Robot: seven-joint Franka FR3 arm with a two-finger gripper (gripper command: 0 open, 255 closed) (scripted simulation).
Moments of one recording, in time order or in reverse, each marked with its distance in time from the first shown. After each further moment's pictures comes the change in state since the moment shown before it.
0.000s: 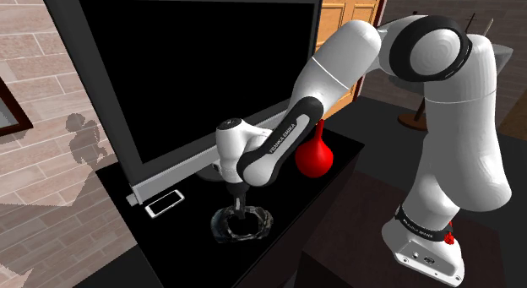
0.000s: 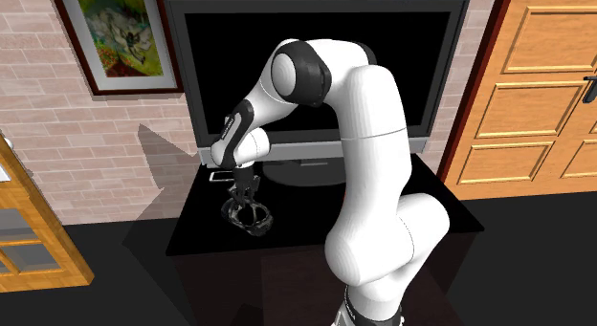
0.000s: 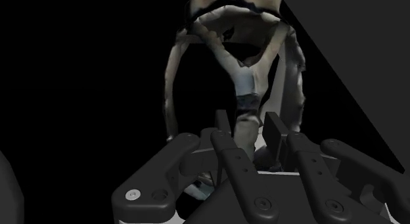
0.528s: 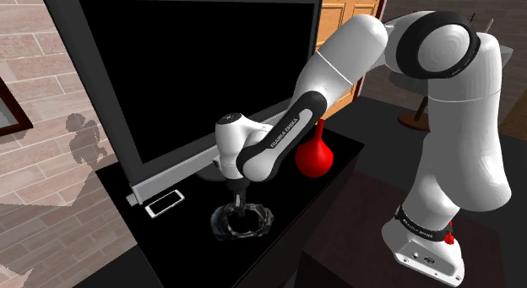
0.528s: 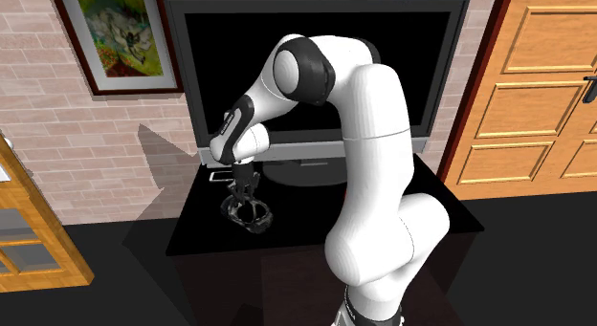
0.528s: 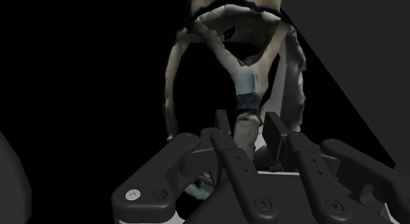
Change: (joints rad) arm -0.004 -0.034 0.005 -0.002 0.008 -0.032 -0.004
